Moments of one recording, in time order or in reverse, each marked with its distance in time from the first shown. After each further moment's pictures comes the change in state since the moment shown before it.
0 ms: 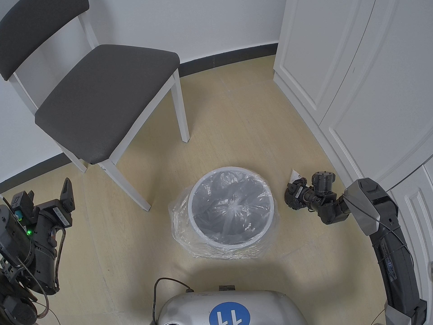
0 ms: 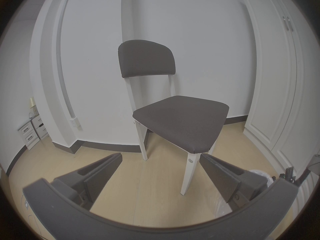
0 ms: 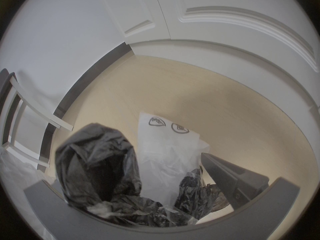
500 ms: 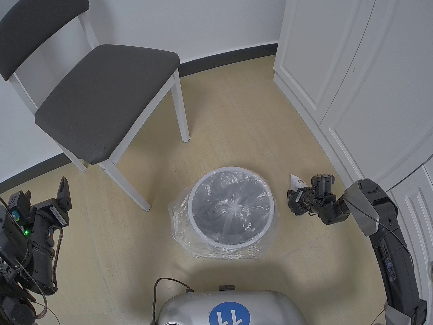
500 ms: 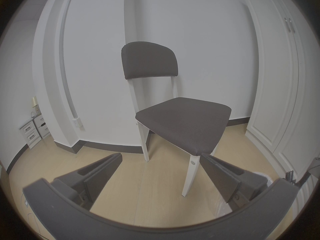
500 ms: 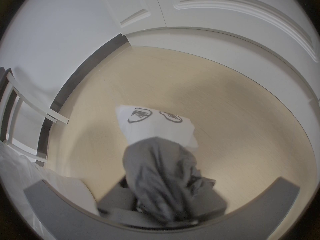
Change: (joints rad) left arm -0.002 -0.019 0.000 0.007 0.022 0.000; right arm -0.007 0.013 -0.016 0.081 0.009 -0.003
